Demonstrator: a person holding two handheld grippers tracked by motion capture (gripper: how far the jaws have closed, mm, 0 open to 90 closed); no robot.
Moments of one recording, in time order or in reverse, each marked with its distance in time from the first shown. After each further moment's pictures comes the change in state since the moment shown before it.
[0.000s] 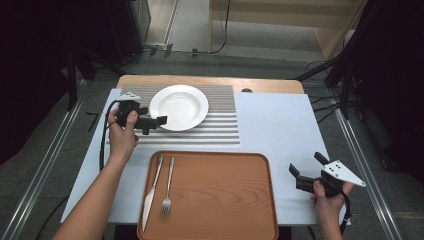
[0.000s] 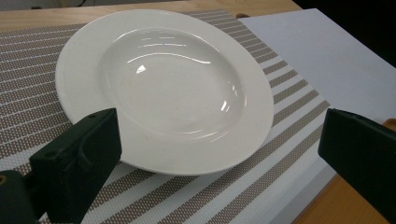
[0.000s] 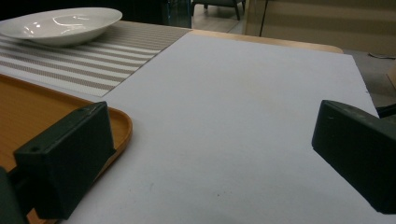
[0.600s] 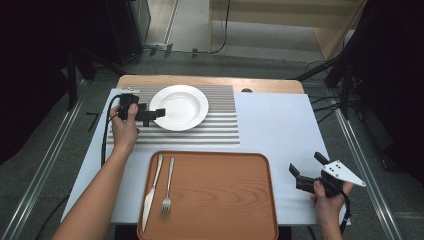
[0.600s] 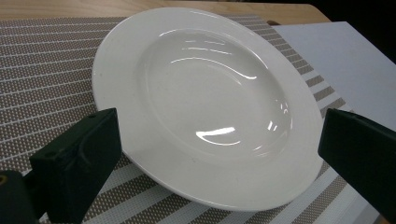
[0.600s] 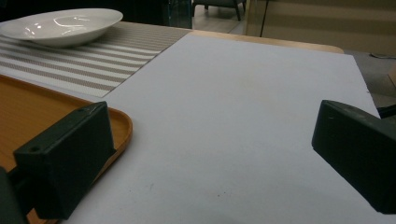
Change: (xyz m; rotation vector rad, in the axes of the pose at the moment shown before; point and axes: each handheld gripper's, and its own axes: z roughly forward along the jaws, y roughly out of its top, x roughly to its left) left arm 0.036 0.005 0.025 0.001 0.033 -0.080; right arm -0.001 0.000 0.000 -0.001 0.003 0.000
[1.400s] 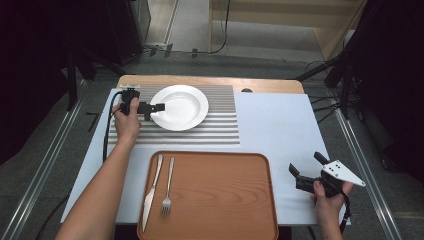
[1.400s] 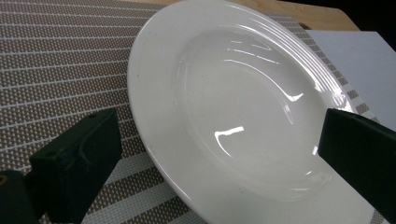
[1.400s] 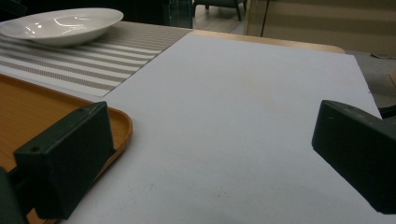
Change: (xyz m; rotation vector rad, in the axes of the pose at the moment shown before) left arm 0.027 0.007 0.027 0.039 0.024 -0.103; right arm 0.000 0.000 0.001 -0.001 0.004 0.000
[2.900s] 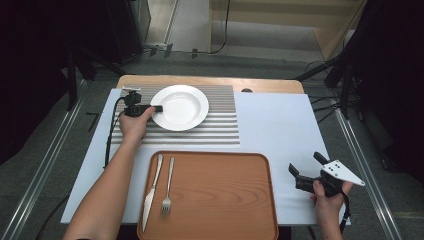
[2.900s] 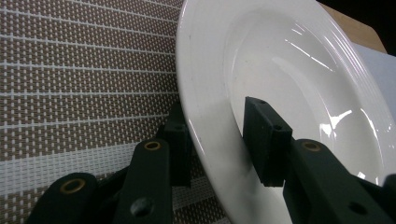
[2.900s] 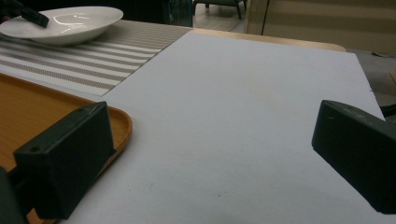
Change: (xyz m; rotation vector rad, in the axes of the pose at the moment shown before) left arm 0.017 -0.009 0.024 0.041 0.036 -0.215; right arm 0.000 0.000 0.001 0.006 0.000 0.003
